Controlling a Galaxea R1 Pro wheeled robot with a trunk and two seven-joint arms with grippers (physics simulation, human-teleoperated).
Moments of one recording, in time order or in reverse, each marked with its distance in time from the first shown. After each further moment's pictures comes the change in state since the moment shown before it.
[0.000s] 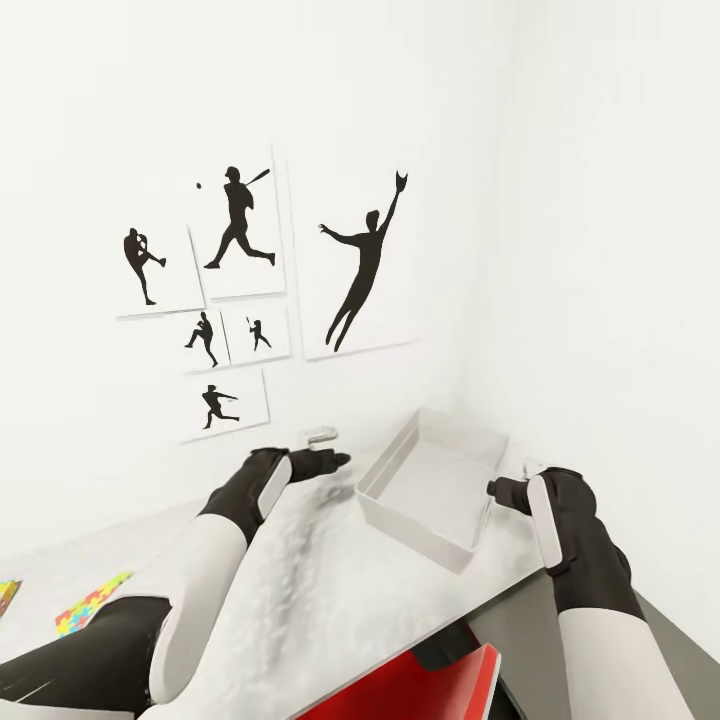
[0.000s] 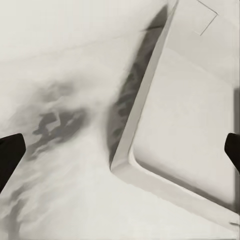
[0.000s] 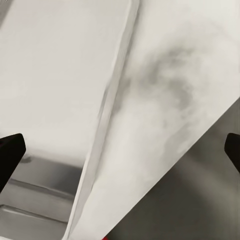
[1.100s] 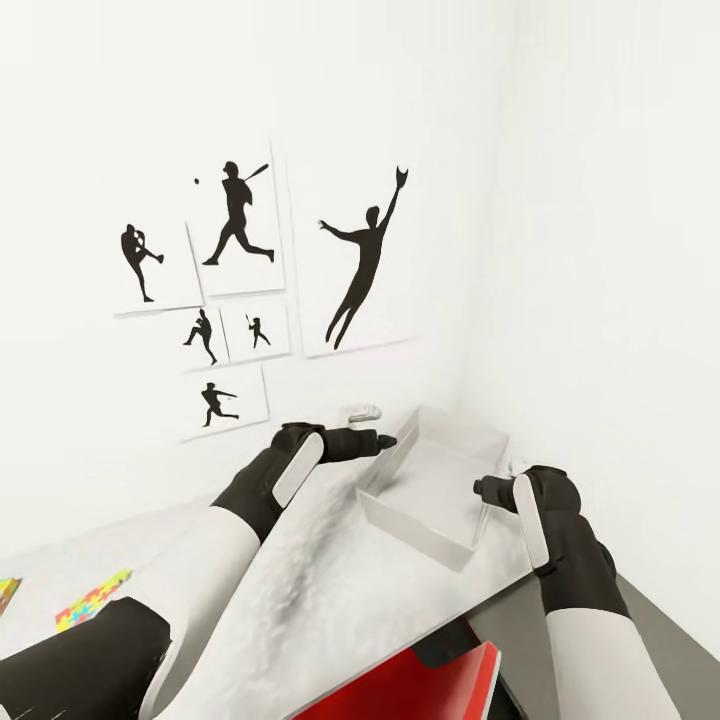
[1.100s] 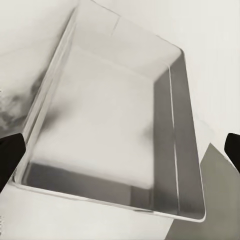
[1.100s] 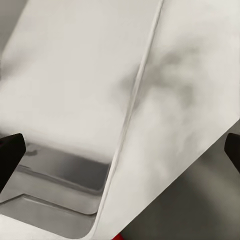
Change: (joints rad) left arm 0.000 -0.001 -0.409 -0.257 0.458 0.165 0.117; right arm 0.000 0.031 0.041 -0.007 0.001 0.004 -0.003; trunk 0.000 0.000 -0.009
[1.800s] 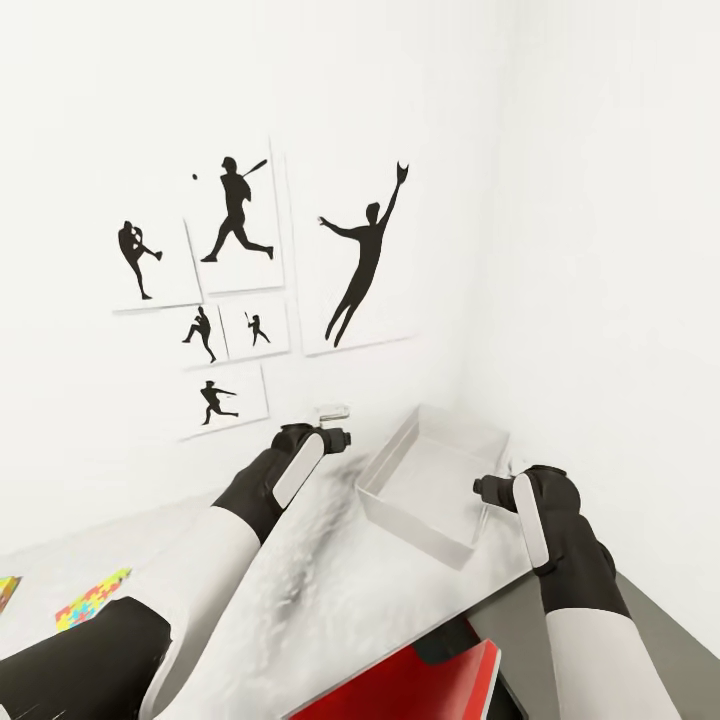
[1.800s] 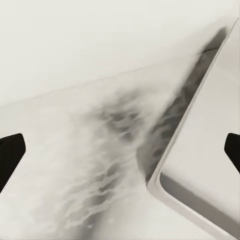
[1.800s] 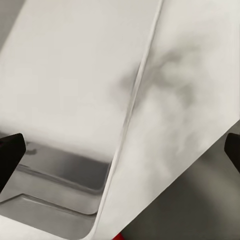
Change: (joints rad) left arm 0.000 0.000 -0.003 0.006 0.001 -0.080 0.519; right arm -0.001 0.000 0.001 -0.001 -0.002 0.000 0.000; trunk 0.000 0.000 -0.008
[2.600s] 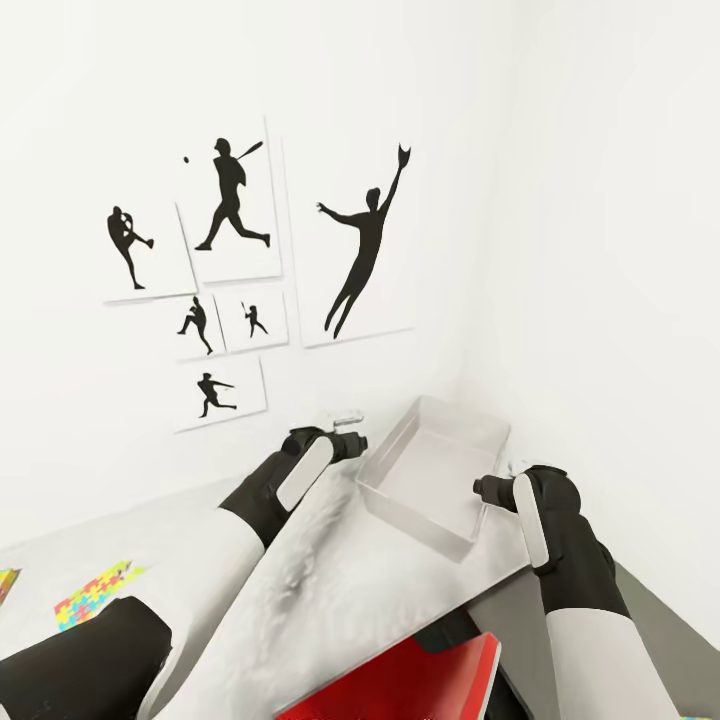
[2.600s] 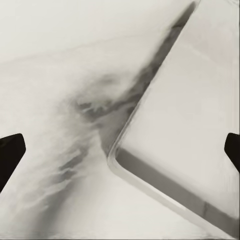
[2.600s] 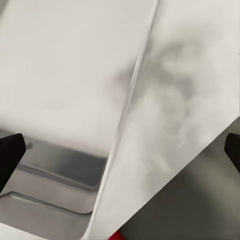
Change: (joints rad) left arm 0.000 0.000 -0.102 -0.007 0.195 -0.020 0.004; right arm 0.000 0.000 -0.001 0.001 0.000 0.000 0.000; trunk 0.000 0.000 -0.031
